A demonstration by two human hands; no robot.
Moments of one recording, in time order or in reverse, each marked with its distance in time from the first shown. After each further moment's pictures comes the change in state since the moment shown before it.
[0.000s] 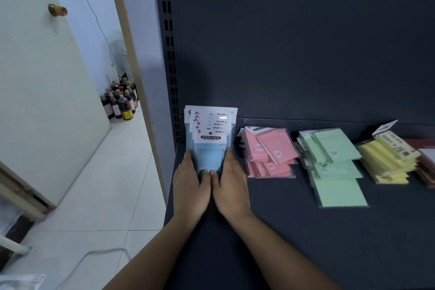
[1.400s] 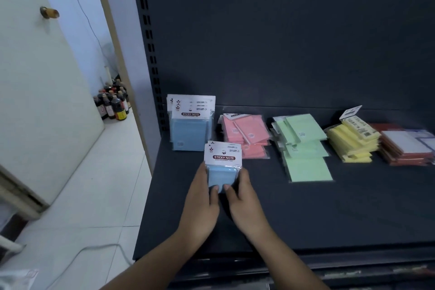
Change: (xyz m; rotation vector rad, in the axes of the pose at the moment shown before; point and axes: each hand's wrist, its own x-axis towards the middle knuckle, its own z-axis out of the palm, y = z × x) left_hand -0.097 0.036 0.014 -0.165 -0.207 0.198; right_hand -0.090 0.040 -0.062 0.541 -0.050 0.085
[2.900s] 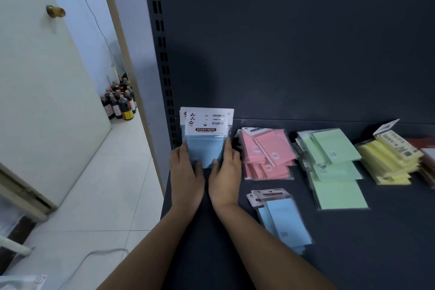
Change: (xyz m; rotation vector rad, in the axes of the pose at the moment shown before) left_hand 0.108 -0.053 -0.034 0.203 0.322 -0.131; right_hand 0.115 -0.018 0.084 -0.333 0.296 -0.026
